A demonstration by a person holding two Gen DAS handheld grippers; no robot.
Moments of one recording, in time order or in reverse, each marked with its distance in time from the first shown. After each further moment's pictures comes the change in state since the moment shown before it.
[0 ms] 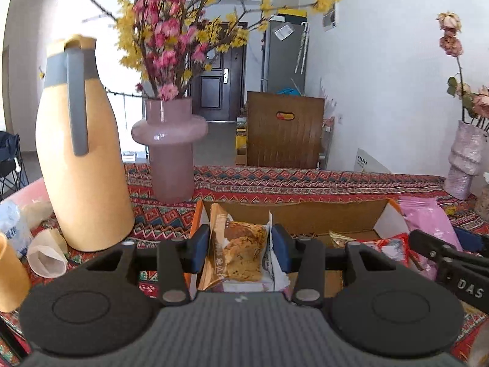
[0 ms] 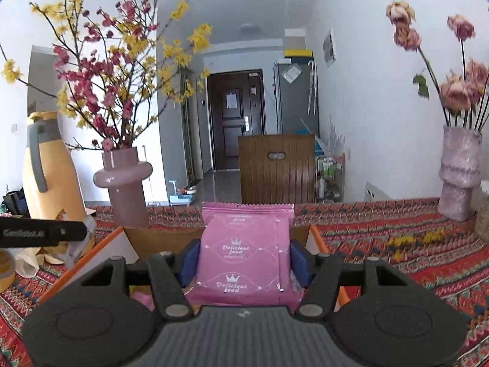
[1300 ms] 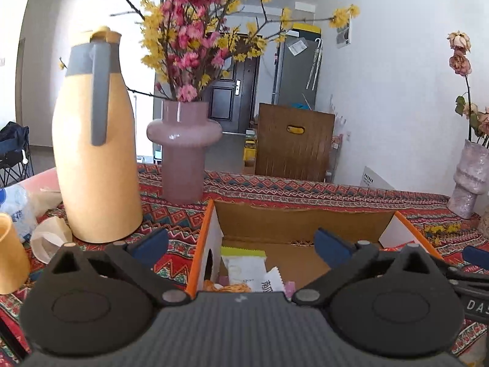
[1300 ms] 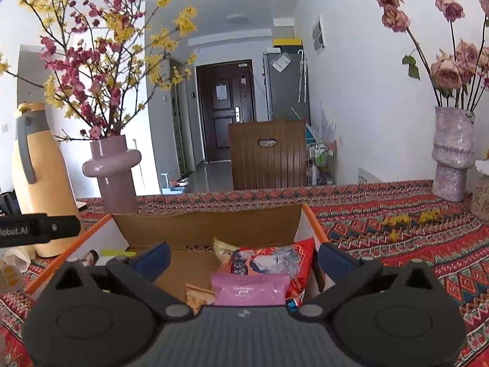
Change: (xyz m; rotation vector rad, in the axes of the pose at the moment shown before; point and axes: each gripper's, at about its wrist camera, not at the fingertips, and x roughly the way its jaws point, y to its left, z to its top) left arm -0.013 0.010 -0.009 -0.065 -0.057 0.015; right arm 0.005 -0.001 -0.012 0.024 0.025 -0.032
